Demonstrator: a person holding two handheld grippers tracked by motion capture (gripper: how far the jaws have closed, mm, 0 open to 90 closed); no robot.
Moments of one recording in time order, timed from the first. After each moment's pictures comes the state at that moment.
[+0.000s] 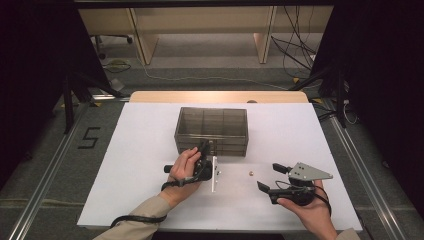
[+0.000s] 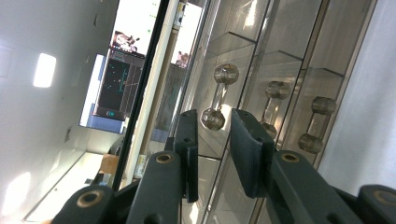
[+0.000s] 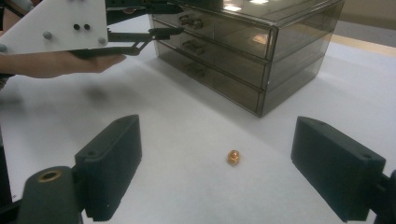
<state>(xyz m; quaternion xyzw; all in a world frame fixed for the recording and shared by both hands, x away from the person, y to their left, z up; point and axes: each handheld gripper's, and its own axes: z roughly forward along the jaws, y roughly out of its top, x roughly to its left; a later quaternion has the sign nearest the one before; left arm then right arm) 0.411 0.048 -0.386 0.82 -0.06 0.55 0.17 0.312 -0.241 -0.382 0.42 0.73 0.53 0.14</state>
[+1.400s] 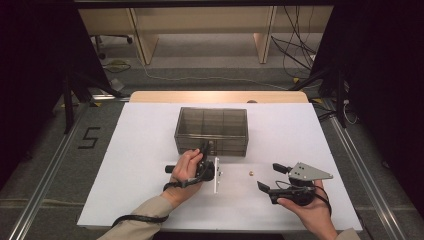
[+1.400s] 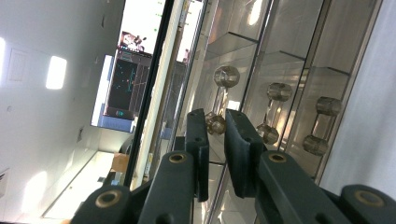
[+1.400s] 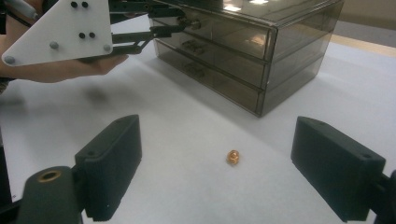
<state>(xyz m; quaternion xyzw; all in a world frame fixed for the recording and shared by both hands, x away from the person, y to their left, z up) 0.408 0.044 -0.389 0.81 -0.06 0.56 0.16 0.312 -0.241 -0.382 0.42 0.72 0.53 0.14</state>
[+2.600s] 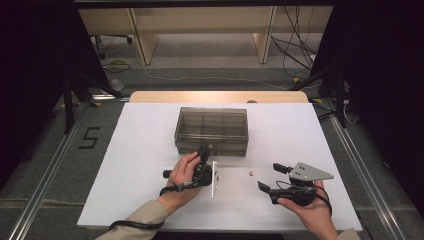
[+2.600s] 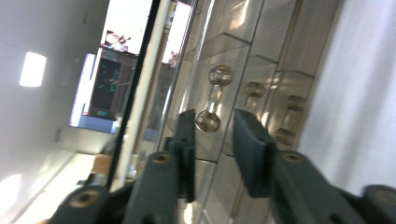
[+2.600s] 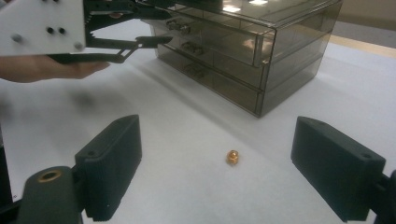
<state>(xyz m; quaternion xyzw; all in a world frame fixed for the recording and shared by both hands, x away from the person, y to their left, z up) 0.393 0.052 -0.377 0.84 -0.05 0.51 0.18 0.311 -0.242 -0.382 0.42 0.72 0.53 0.14</state>
